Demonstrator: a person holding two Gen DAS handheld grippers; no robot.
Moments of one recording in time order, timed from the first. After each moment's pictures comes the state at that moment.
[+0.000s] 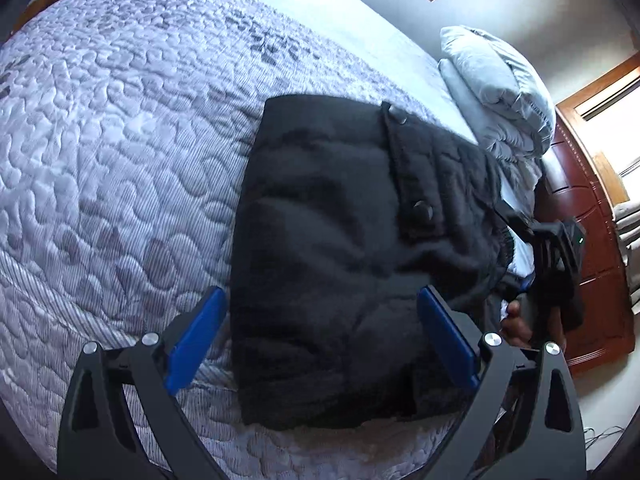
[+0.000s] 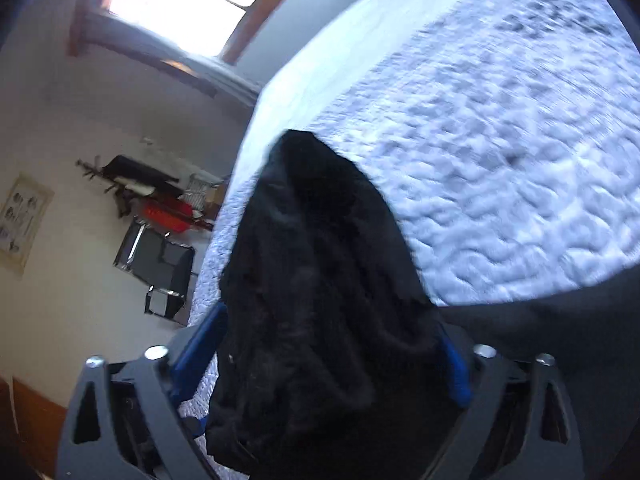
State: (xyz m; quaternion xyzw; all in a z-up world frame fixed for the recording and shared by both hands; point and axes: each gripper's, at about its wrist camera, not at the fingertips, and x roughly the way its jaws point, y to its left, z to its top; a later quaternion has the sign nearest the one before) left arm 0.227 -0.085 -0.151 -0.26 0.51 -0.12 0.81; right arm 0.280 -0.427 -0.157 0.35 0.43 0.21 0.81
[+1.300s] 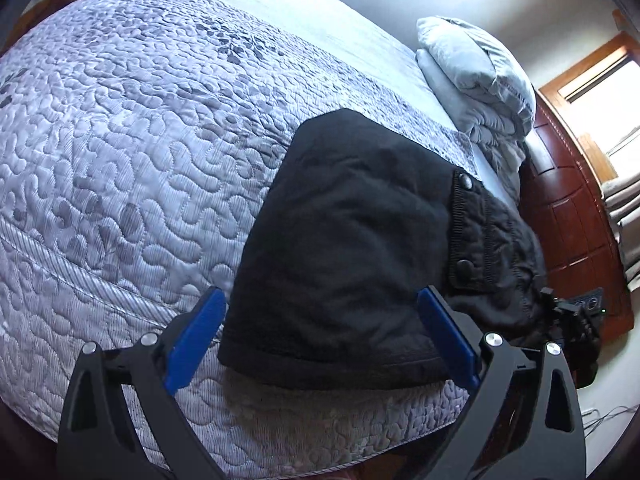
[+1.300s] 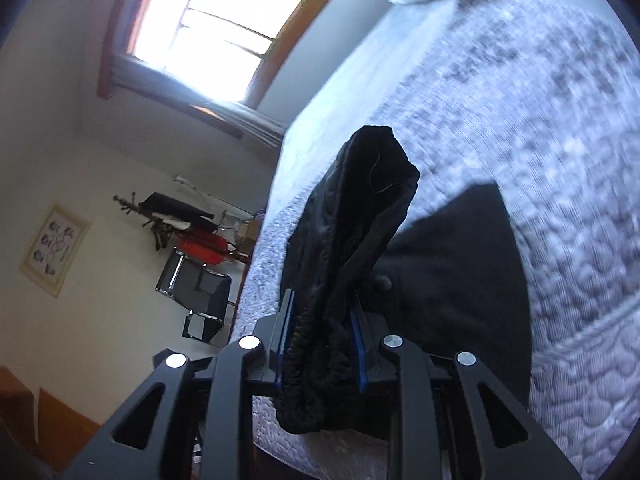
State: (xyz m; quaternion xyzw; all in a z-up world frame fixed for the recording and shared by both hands) left arm 0.181 -0.114 -0.113 -0.24 0.50 -0.14 0.82; right arm 0.143 -0.525 -0.123 0.44 0.37 0.21 0.79
